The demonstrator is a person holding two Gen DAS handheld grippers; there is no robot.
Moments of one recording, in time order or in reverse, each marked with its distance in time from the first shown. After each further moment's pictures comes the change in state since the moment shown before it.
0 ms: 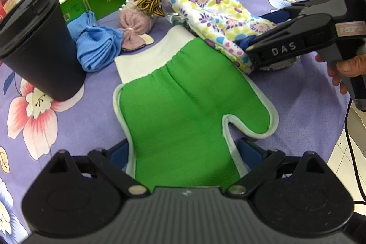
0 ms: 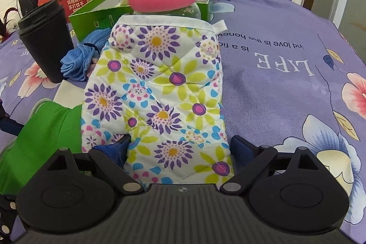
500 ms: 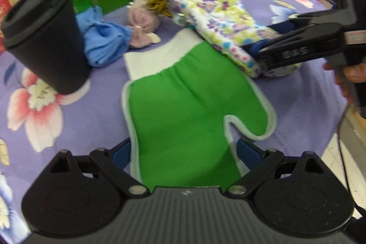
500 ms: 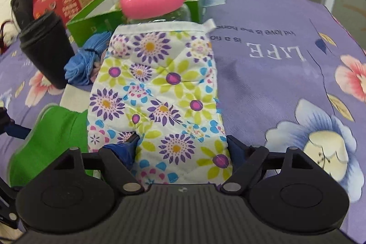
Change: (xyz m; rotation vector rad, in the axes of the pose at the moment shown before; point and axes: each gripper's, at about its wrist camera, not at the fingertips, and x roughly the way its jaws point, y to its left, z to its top) left arm -0.008 0.014 0.004 -0.048 0.012 -0.060; right arm -0.006 0.002 0.009 0.015 0.073 0.033
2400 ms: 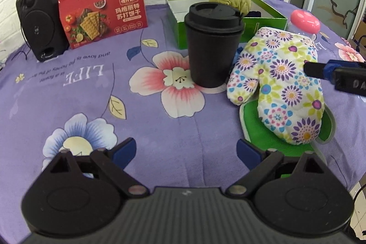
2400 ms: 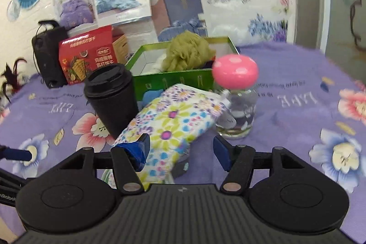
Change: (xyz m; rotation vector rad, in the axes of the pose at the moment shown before) left arm -0.093 0.091 -0.084 -0.285 -0.263 0.297; right arm -0.075 0.136 0.022 0.022 -0.293 -0.097
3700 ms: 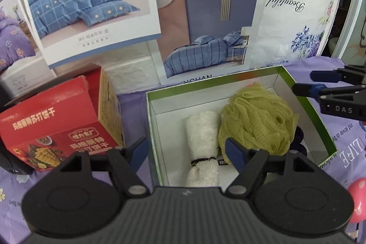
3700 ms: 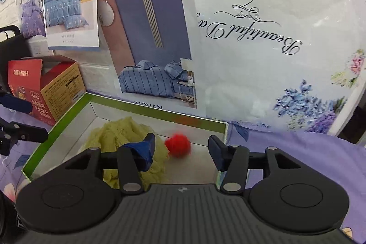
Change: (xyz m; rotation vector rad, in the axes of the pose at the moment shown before) left arm 0.139 -0.011 0.292 0.032 0.007 0.015; right arm 0.212 -0.125 0.196 -0.144 0.061 0.126
